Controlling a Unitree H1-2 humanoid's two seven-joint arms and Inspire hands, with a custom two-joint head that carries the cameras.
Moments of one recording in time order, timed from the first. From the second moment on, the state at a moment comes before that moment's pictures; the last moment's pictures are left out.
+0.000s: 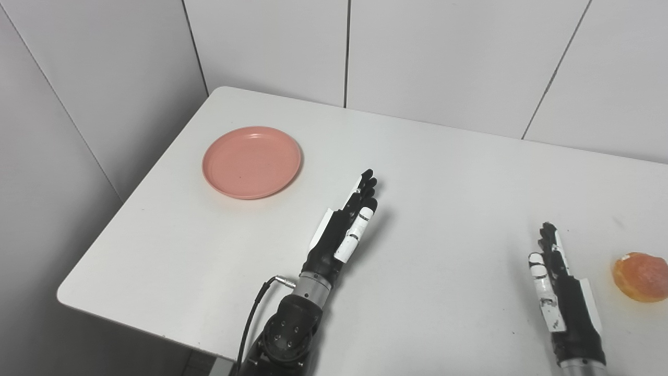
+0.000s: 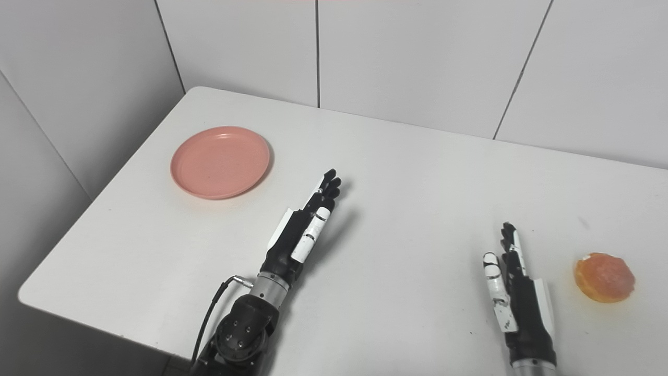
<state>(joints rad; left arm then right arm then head) -0.10 -0.07 -0.10 0.07 0.14 -0.15 -0.01 -0.07 -0.14 0.08 -0.04 -0.17 -0.03 0.00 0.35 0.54</state>
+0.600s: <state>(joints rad) -0.10 -0.07 -0.10 0.04 0.11 -0.12 -0.02 -0.07 -0.13 0.07 -0.04 -0.19 -0.03 0.00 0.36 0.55</state>
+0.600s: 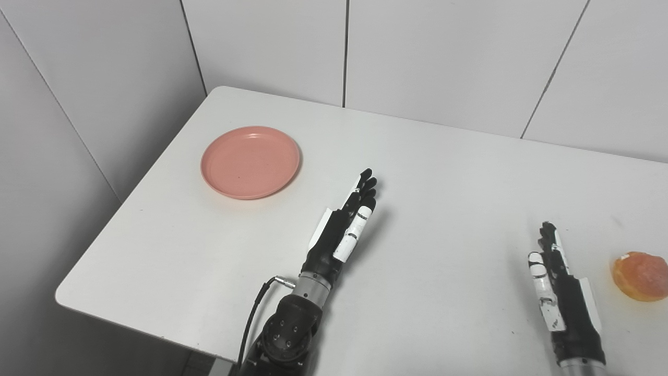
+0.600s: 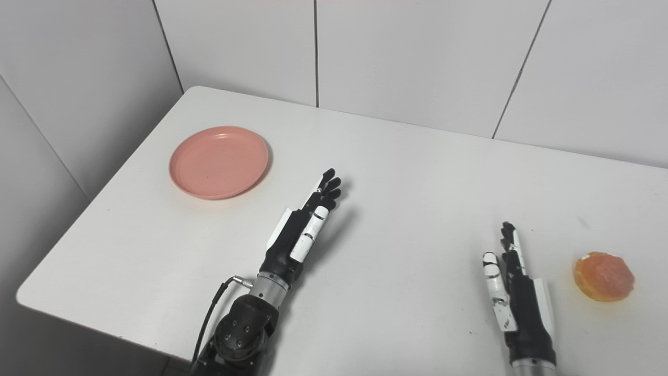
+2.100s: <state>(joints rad) -0.21 0.00 0.07 -0.38 0.00 0.14 0.00 -0.09 -0.12 0.06 -0.04 -0.17 -0.03 0.01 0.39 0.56</state>
